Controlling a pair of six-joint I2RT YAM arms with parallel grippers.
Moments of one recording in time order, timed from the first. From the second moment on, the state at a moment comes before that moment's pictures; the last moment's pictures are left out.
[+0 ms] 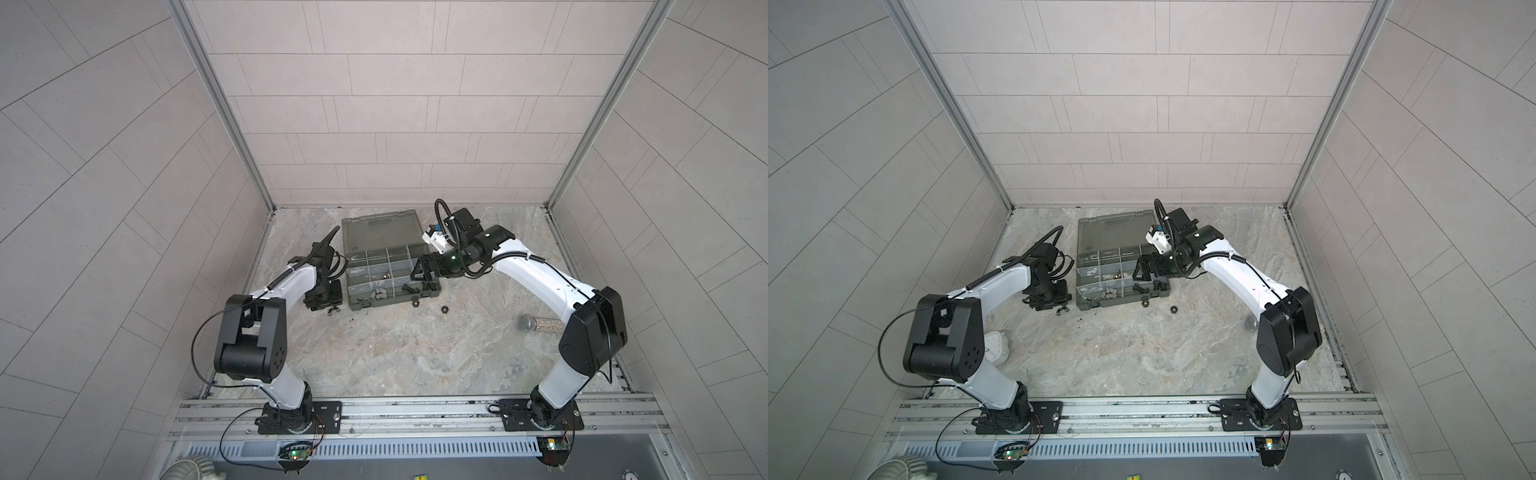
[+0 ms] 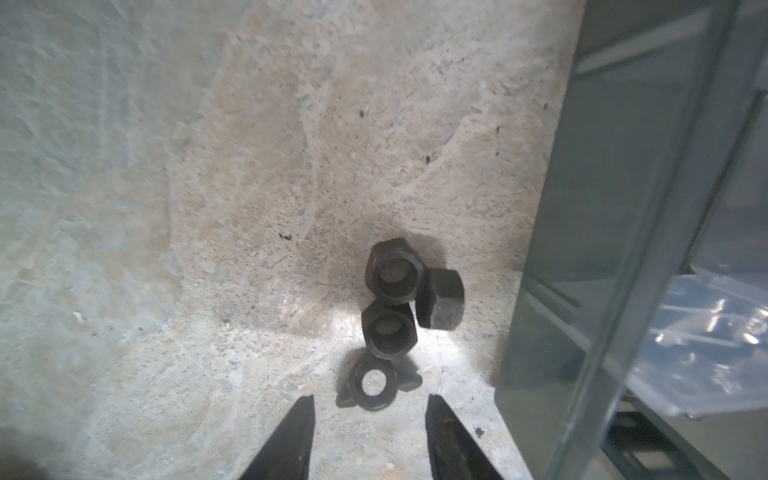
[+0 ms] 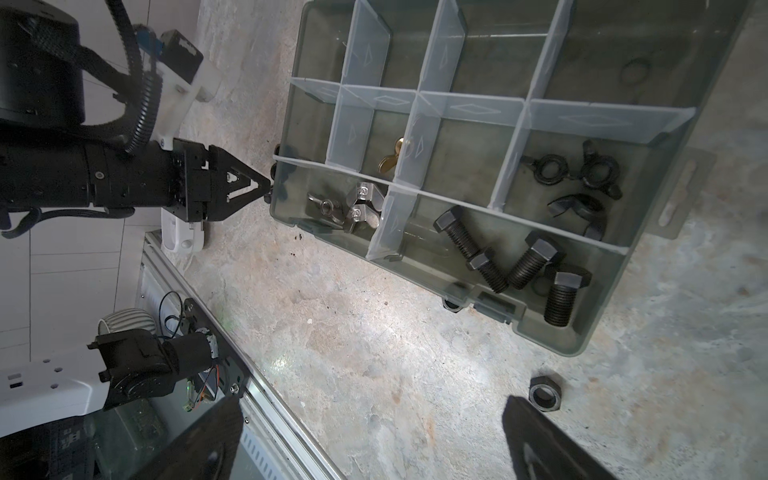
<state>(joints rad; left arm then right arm) -0.10 1.62 1.00 -0.80 0.03 -0.33 0.49 1.69 1.51 -0.88 -0.48 0.29</state>
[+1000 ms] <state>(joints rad) -0.10 1.70 0.99 -0.80 0.05 -0.29 0.44 1.69 1.49 -0.87 -0.48 0.27</state>
